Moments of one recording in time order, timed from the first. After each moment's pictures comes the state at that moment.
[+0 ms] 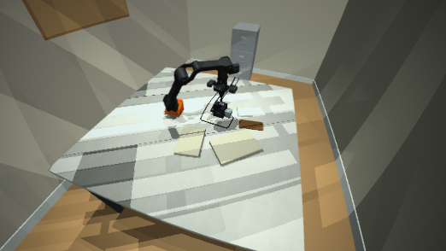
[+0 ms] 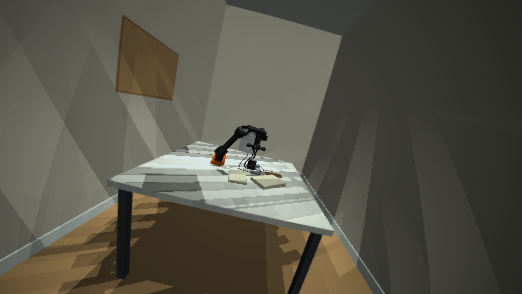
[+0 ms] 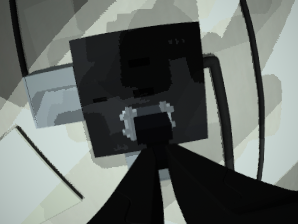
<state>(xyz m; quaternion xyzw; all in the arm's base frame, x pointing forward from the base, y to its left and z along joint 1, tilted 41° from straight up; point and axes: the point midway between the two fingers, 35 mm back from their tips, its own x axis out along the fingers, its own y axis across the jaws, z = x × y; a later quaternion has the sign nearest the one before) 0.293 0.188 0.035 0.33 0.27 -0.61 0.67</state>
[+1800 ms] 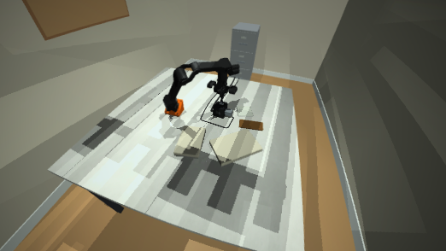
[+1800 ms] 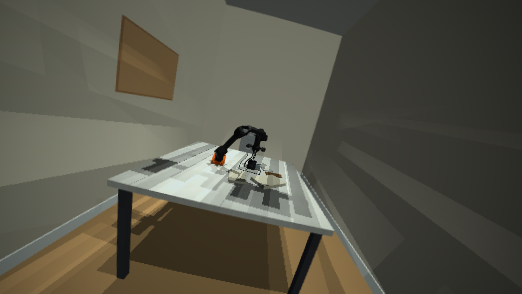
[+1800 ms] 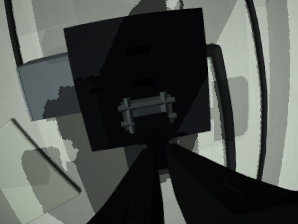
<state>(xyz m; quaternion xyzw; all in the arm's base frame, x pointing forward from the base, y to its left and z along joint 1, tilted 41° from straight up) 0.294 0.186 0.028 0.34 0.29 -0.61 0.66</state>
